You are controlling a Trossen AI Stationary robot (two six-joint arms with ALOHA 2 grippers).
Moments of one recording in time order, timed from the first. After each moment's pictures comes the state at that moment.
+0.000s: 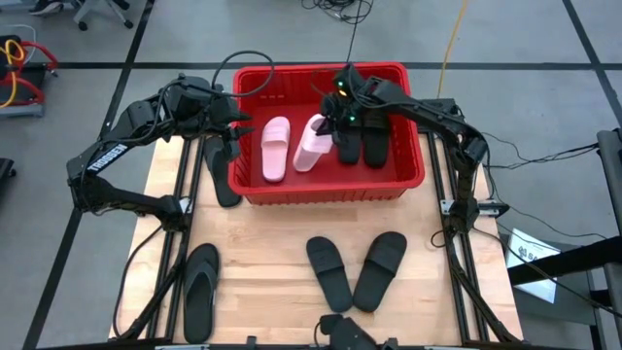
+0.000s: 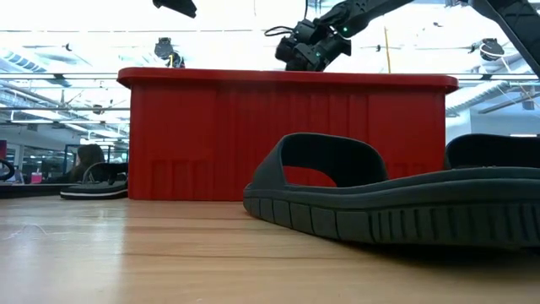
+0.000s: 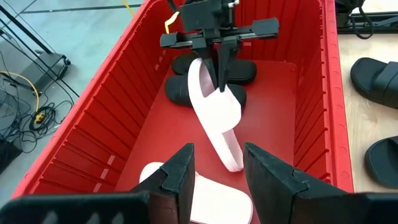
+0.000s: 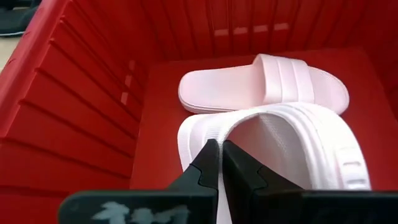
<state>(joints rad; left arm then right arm) 0.49 1.19 1.58 -0.97 0.02 0.28 -0.64 1.93 1.82 -0.77 -0.58 -0.48</state>
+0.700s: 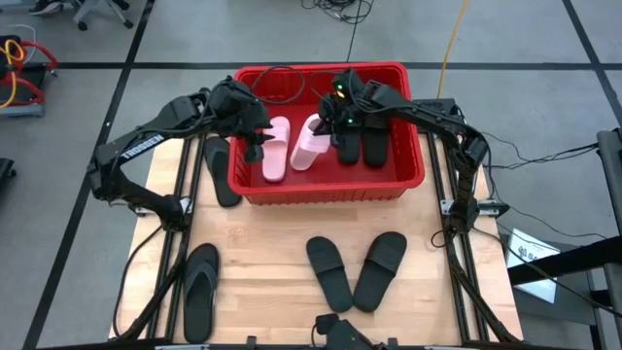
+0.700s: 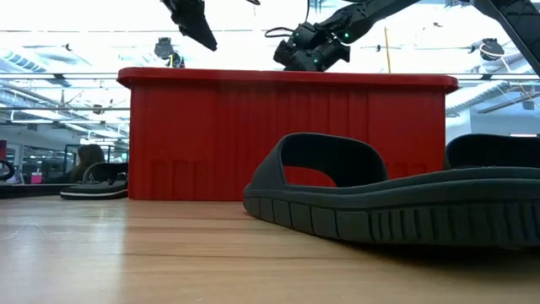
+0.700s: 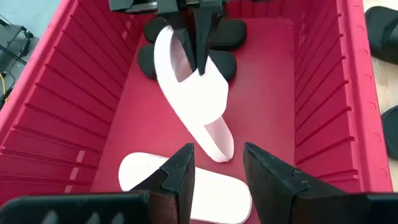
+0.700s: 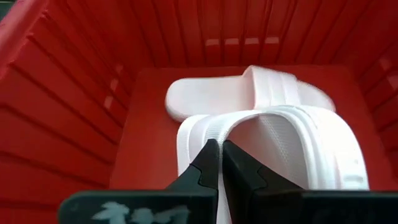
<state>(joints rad) 0.49 1.38 1.58 -0.96 0.05 0.34 -0.63 1.92 1.74 -0.63 -0.55 -0.51</state>
